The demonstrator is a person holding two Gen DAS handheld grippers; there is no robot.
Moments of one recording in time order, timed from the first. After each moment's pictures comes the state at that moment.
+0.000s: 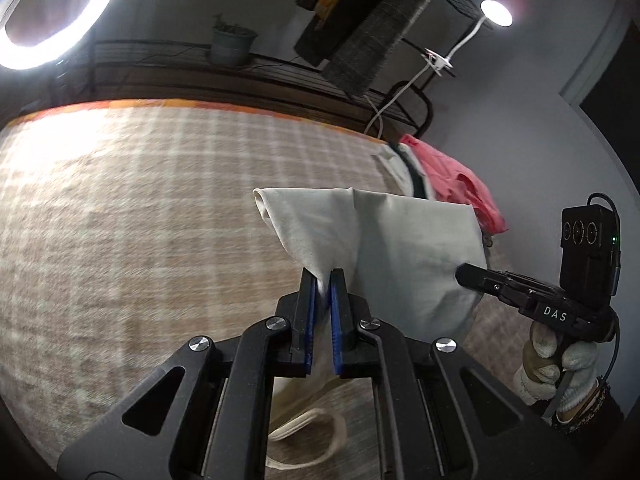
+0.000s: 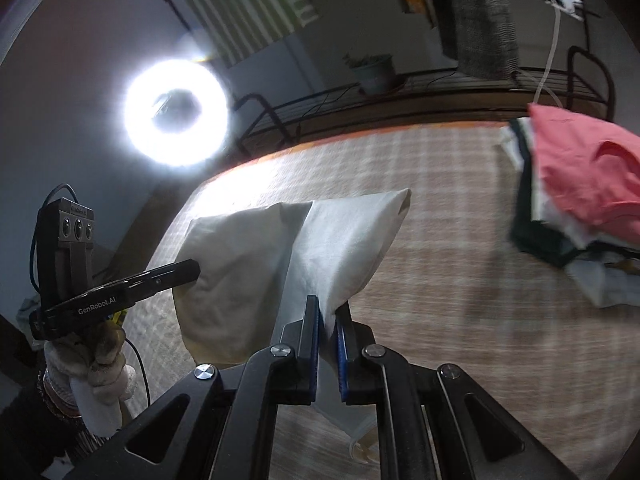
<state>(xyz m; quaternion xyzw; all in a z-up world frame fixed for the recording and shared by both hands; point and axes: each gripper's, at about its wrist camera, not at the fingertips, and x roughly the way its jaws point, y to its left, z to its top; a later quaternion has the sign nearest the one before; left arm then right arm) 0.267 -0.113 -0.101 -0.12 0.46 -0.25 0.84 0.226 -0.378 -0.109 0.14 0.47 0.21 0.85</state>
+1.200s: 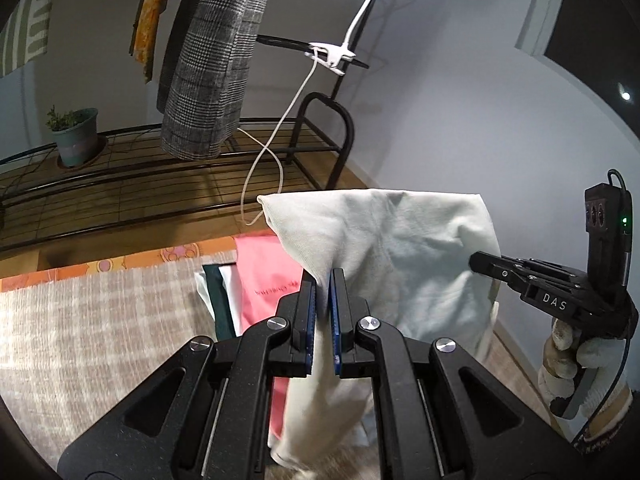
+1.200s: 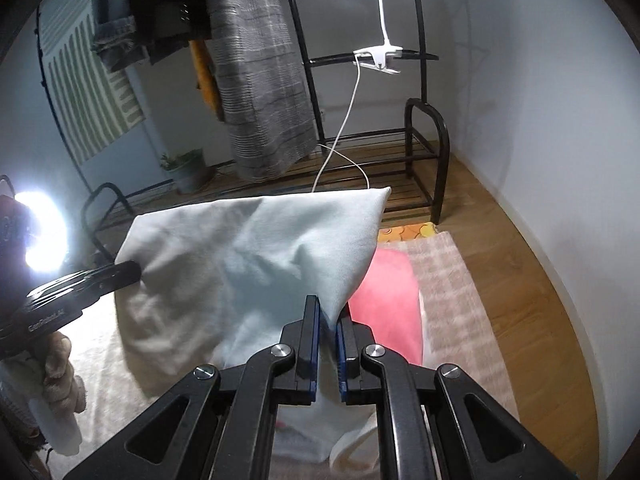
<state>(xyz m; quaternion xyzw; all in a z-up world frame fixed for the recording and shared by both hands) 0.415 -0.440 -0.076 -0.03 0.38 -0.33 0.86 0.327 -0.682 -0.066 0.10 0.41 -0.01 0.91</state>
